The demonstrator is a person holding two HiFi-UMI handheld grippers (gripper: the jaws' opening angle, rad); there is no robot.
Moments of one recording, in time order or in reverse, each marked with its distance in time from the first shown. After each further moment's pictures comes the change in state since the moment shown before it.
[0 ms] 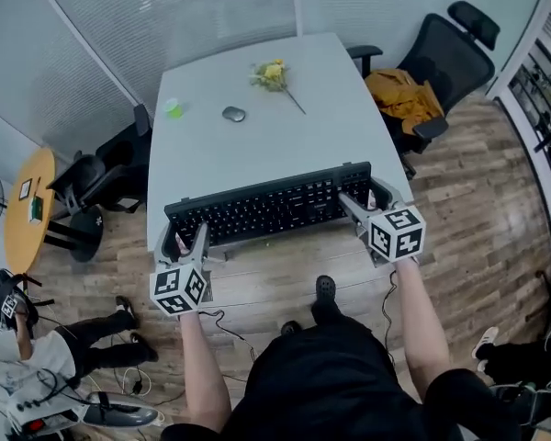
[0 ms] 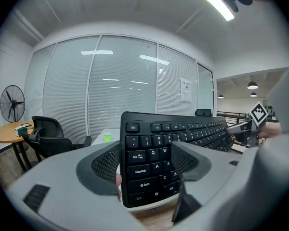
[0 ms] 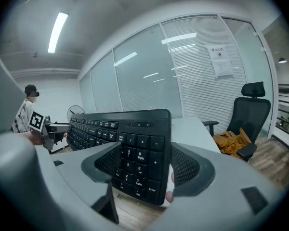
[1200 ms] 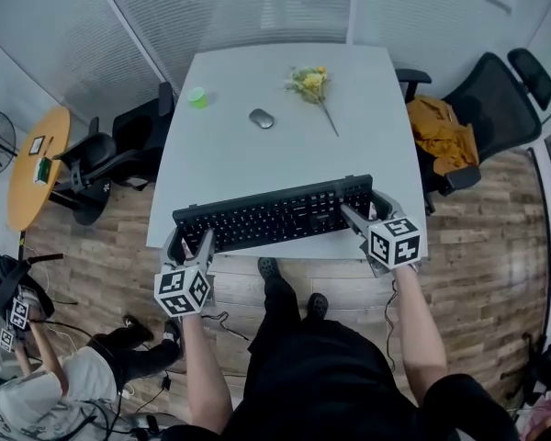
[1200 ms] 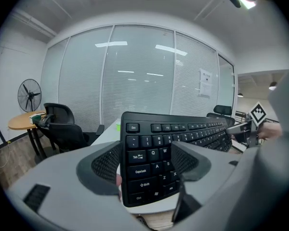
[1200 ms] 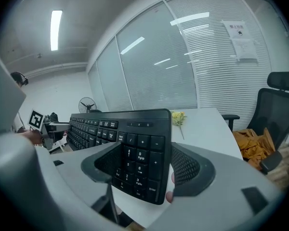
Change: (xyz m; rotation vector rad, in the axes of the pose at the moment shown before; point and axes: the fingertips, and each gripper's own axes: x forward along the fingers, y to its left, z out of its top) left arm 0.053 0.024 -0.033 -0.098 0.091 0.179; right arm 0.122 -0.038 0.005 -0.043 0.142 0.172
